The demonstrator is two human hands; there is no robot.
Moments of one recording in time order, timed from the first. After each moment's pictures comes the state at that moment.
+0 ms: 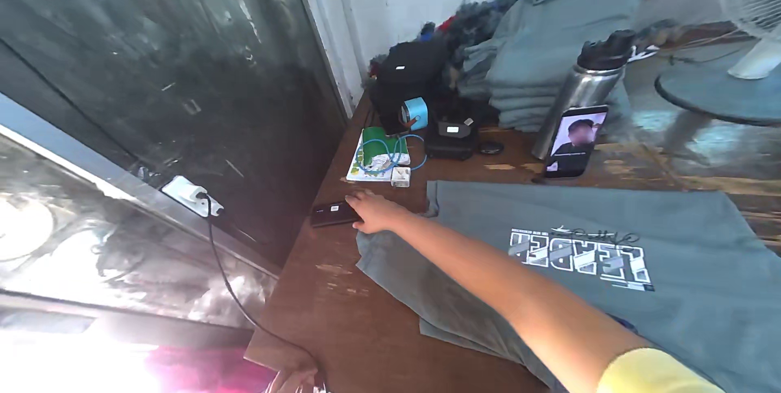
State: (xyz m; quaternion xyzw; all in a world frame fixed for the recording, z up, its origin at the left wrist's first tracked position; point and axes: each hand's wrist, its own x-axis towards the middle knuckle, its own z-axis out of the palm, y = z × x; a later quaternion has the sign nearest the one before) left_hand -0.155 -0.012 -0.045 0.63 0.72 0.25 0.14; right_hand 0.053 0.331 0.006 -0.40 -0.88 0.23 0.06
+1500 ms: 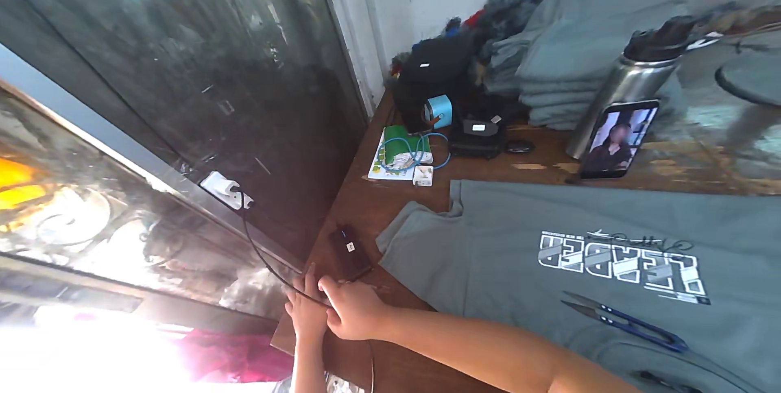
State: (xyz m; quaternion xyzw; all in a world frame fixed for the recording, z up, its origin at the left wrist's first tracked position) left_hand -0.155 0.127 -0.033 0.53 0.84 0.13 0.04; right_hand -0.014 0.155 0.007 -0.29 -0.87 0.39 0.11
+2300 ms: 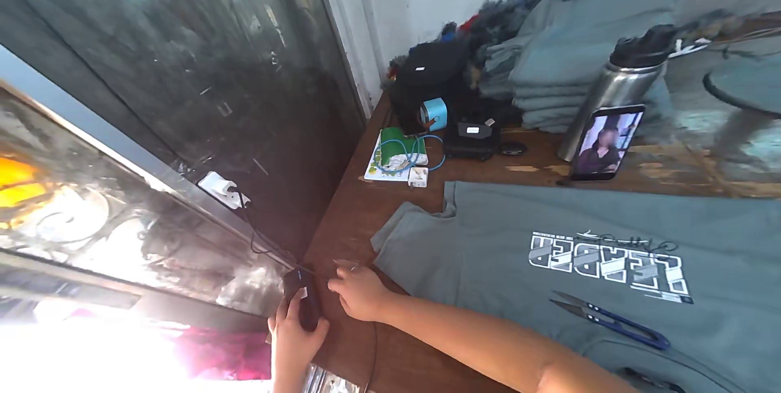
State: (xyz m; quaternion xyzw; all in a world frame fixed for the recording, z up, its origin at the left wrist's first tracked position) left_hand -0.175 0.073 -0.039 0.56 0.80 0.22 0.02; right_hand -0.003 0.181 -0.014 -0.28 -0.91 0.30 0.06
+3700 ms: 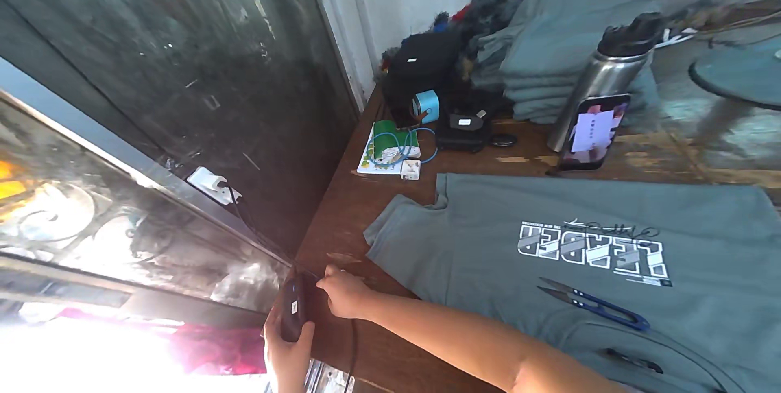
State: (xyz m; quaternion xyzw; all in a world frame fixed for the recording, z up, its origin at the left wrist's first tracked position) left_hand -0.143 0.040 -0.037 0.40 0.79 0.46 0.12; right_hand -0.024 0.171 -0.015 -0.30 -0.86 0.42 0.03
